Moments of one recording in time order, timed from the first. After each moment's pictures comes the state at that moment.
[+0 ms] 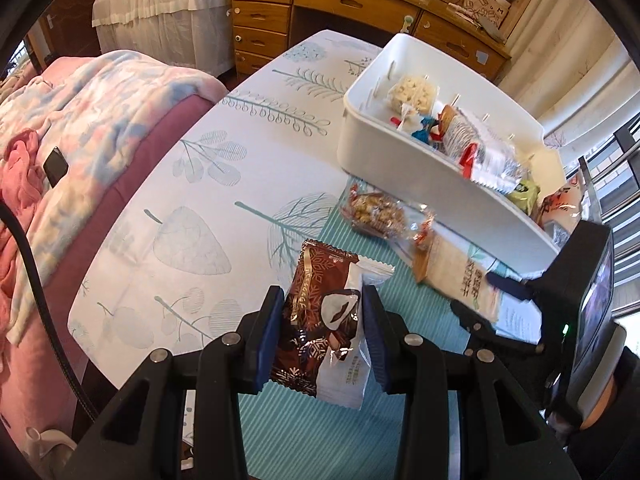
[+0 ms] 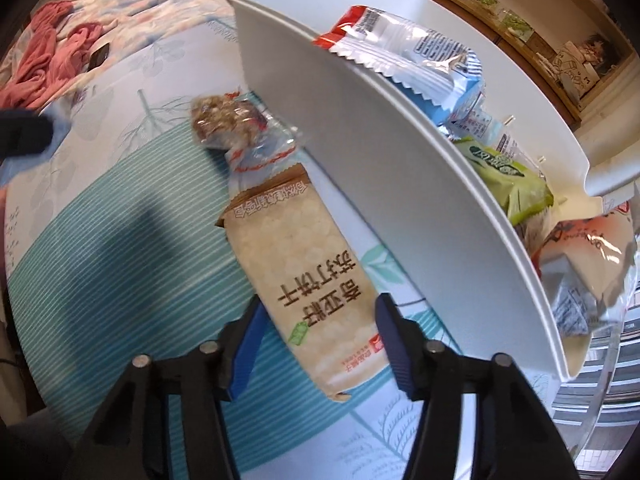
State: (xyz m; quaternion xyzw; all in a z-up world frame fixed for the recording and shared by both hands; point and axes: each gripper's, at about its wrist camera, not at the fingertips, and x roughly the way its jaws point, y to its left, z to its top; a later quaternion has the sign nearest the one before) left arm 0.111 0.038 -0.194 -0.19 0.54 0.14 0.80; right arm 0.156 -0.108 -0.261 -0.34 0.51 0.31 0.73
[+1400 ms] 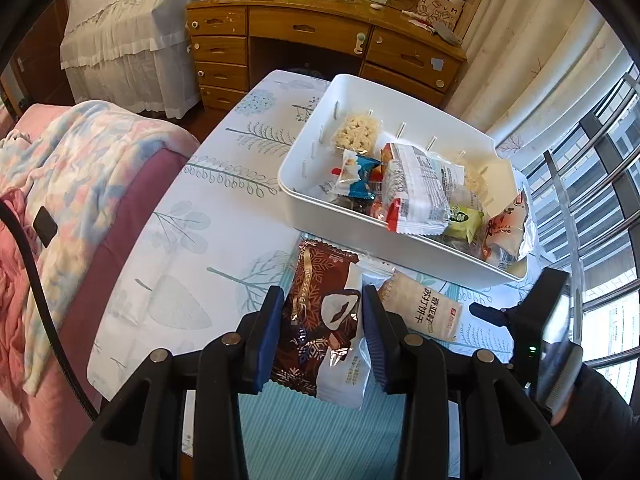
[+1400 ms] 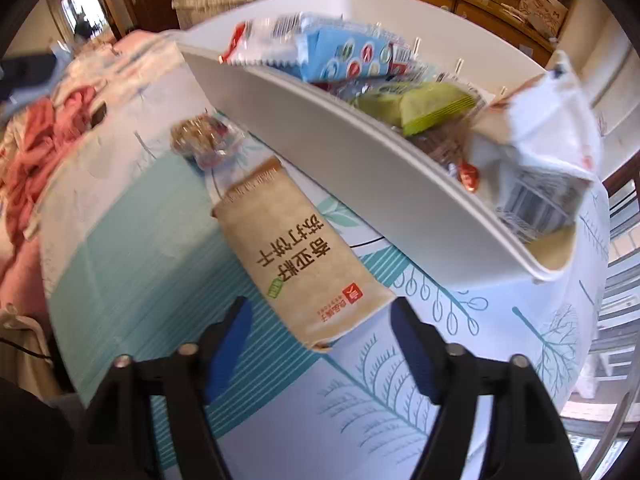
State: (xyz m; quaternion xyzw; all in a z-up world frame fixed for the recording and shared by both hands) left arm 0.143 0.024 -0.132 -0.15 0.53 0.09 0.83; right arm 0.181 -0.164 -0.255 -0.23 0.54 0.30 0.75
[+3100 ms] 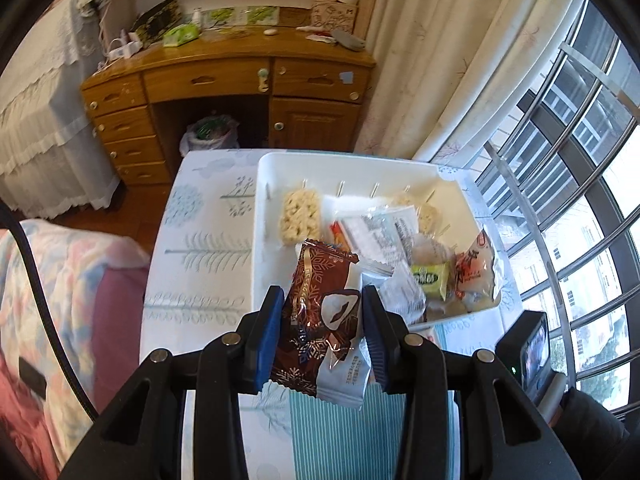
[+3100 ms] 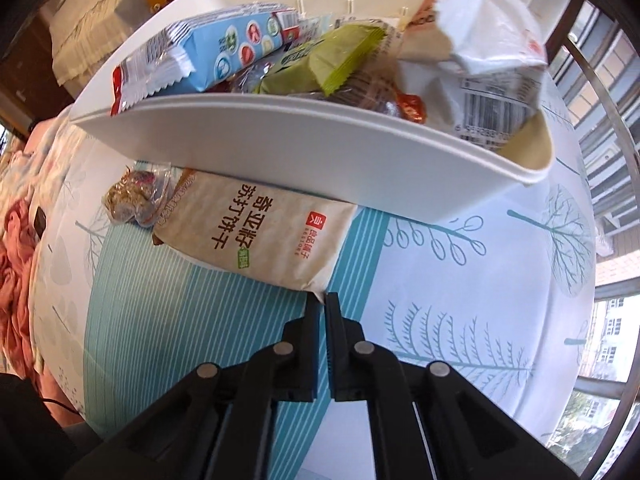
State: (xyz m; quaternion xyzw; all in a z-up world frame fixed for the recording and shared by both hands) left arm 0.247 0.057 -0.092 -0.05 0.49 -0.09 0.86; right arm 0.184 -0.173 -0.255 -0.06 0.61 0.13 0.78
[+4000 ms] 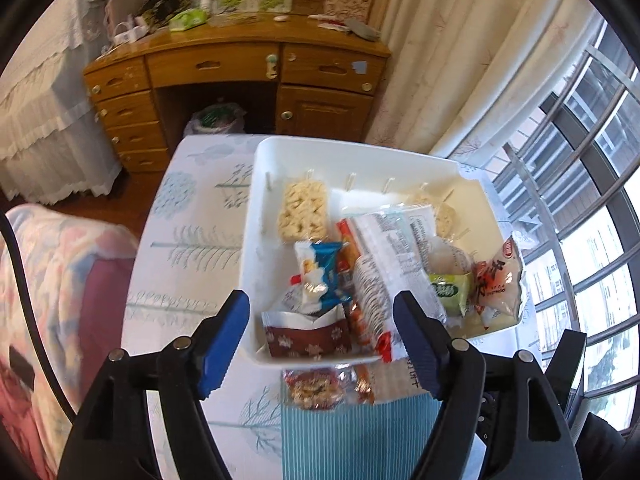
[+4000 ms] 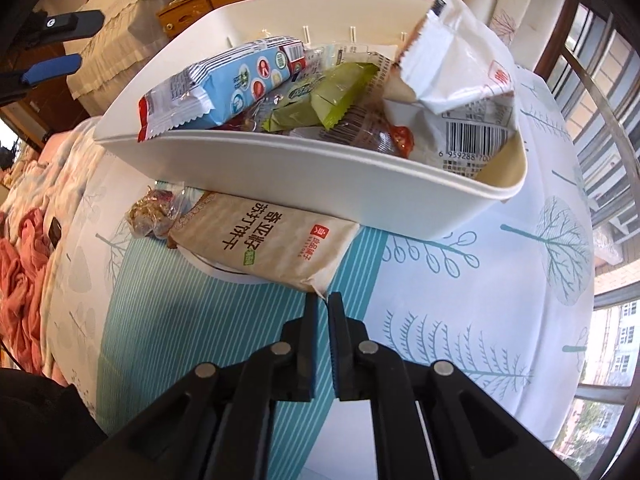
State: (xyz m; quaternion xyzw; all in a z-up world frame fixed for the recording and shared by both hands) left arm 0.267 0.049 -0.128 -0.07 0.51 -0.06 0.86; right arm 0.168 -0.211 -0.217 -0.07 0.59 0.15 0.79
